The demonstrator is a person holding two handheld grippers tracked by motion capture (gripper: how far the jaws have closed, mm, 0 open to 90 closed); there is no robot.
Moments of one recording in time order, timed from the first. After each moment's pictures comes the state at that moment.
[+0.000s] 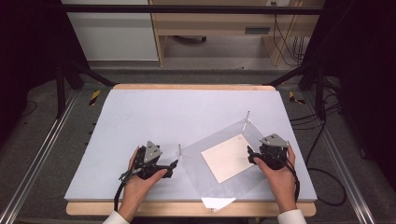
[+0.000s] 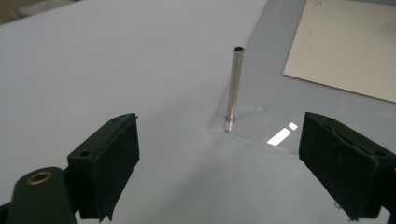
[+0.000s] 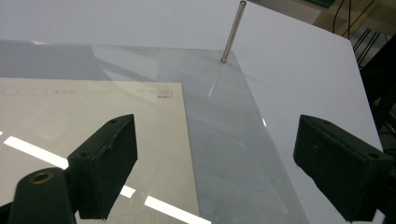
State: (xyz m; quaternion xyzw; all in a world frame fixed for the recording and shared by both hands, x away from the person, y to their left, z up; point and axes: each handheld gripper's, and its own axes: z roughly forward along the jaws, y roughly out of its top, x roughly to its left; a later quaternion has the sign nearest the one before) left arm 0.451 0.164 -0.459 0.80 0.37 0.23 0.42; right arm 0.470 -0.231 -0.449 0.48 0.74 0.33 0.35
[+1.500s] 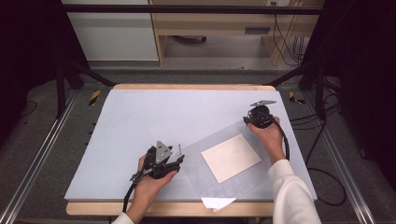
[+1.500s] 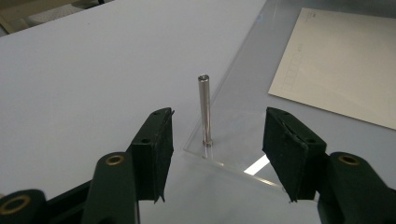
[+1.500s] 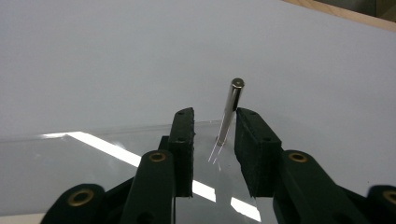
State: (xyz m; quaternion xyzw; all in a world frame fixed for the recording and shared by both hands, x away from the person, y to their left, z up) left arm 0.450 0.137 -0.455 0.79 0.37 0.25 0.42; right arm 0.612 -0.231 -0.447 0.51 0.76 0.32 0.24
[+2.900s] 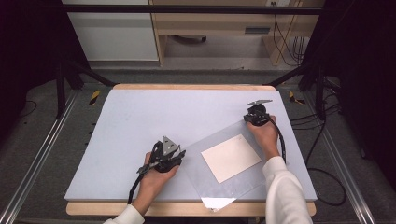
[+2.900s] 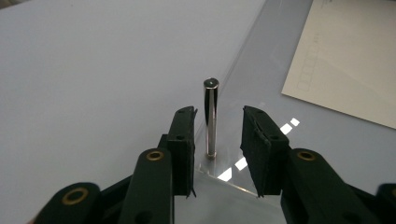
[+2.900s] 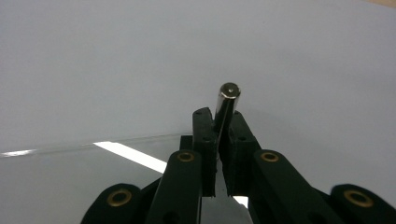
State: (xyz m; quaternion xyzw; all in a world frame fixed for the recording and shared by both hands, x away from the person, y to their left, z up) left arm 0.480 0.121 -0.470 0.81 0.38 0.23 0.39; right arm 0.636 -0.230 -0.468 0.52 0.76 0.31 0.23
